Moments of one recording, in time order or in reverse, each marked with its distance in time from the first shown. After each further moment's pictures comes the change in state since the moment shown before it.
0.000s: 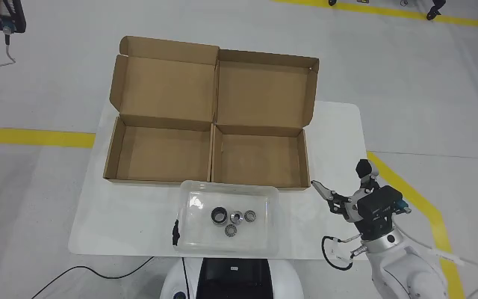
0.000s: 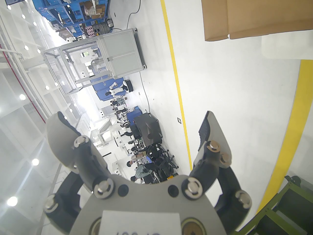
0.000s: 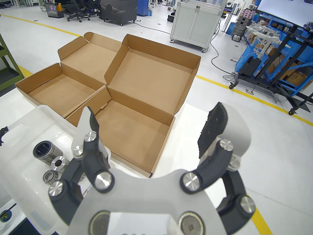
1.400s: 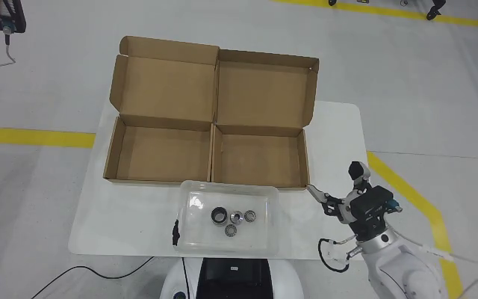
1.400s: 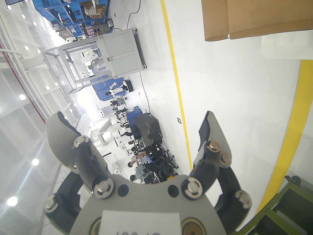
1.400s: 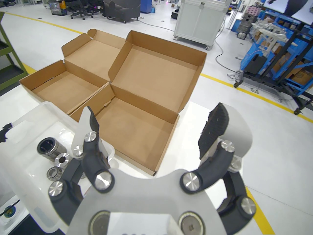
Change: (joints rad) left arm 0.000 0.000 0.000 0.000 0.000 0.000 0.000; right arm 0.018 0.003 -0.035 0.031 0.017 -0.045 0.031
